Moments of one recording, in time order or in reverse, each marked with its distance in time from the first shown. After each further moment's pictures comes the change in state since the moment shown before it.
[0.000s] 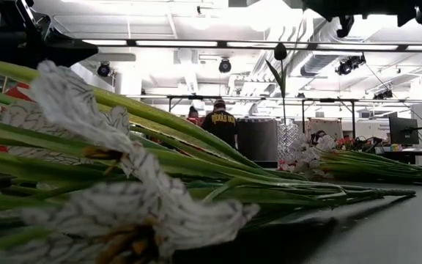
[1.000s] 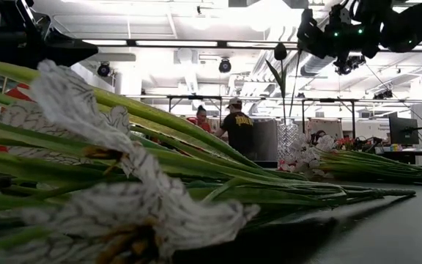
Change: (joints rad) left arm 0.000 0.000 0.000 0.000 0.000 0.000; right arm -0.377 0.304 0.014 0.180 -0.016 -0.009
